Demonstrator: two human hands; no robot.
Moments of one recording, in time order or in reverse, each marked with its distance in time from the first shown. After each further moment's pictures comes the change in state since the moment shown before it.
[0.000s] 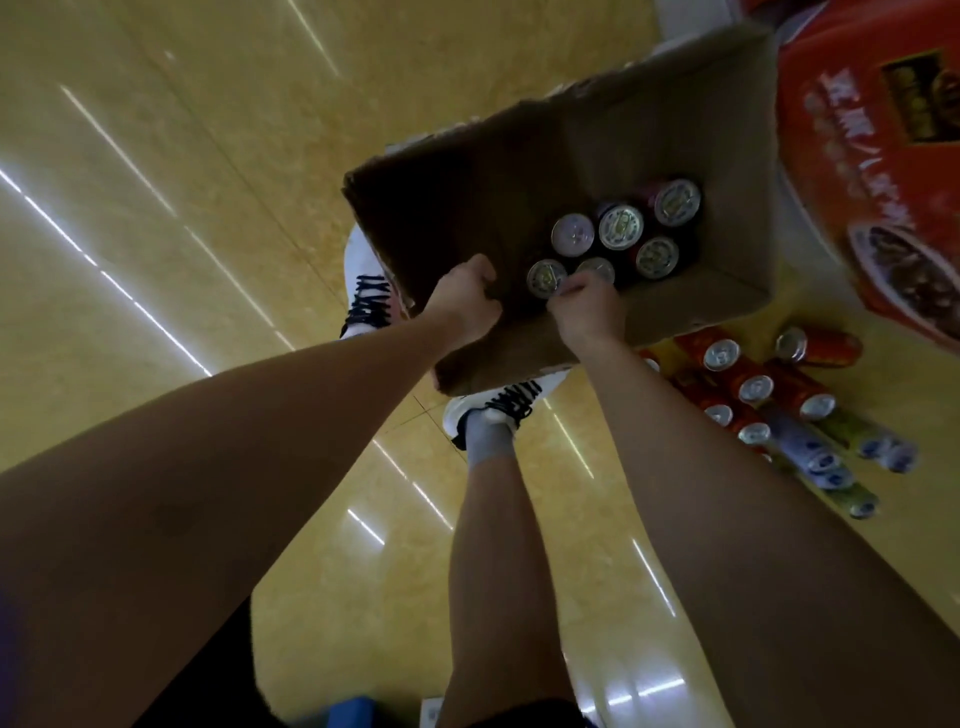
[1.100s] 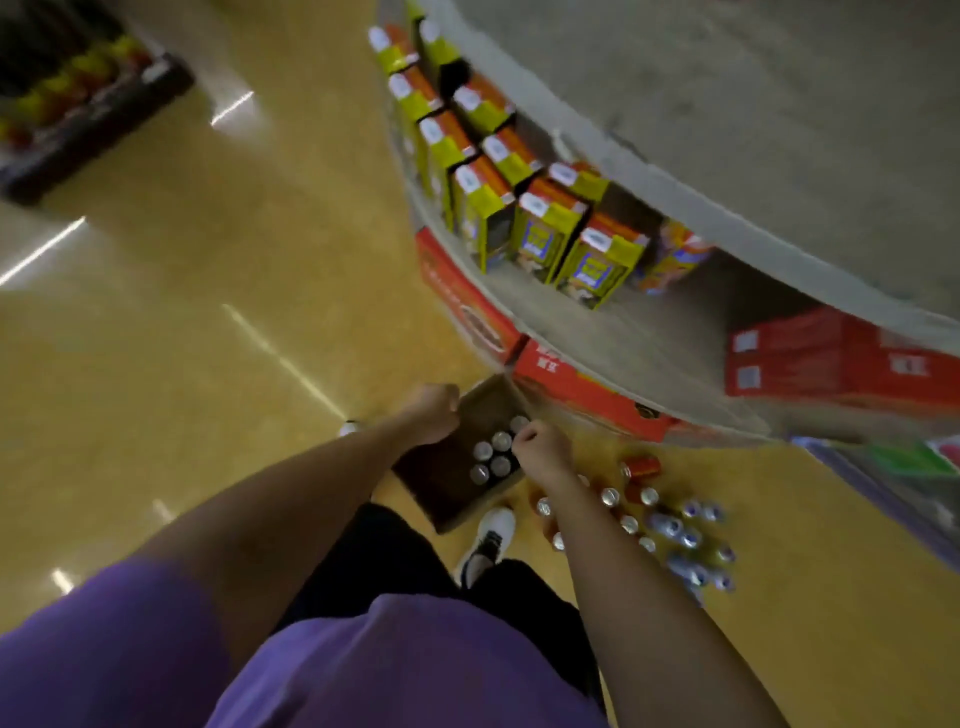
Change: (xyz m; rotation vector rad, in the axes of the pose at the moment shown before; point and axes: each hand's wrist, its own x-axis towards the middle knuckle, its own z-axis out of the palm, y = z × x) left_hand -0.414 0.265 -0.215 0.491 0.131 0.363; right_hand -0.422 -0.059 -0.297 0.299 0.162 -0.190
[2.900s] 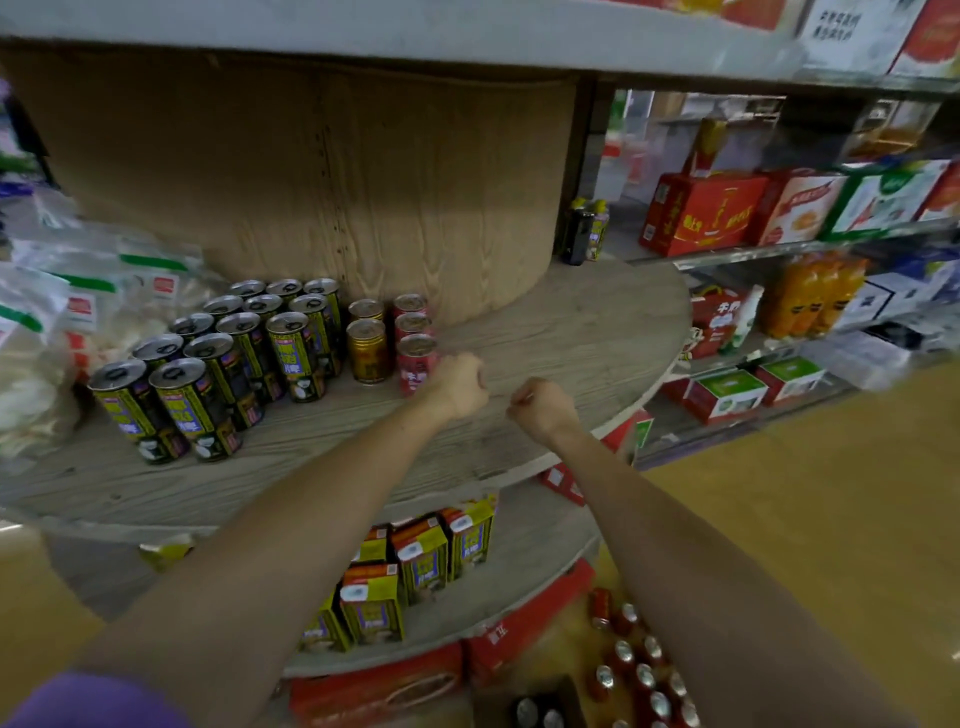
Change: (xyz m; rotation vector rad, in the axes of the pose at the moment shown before) left_hand -0.063 0.330 -0.335 0.438 0.154 1.220; right_hand -0.123 -0.260 -0.248 0.378 1.111 0.099
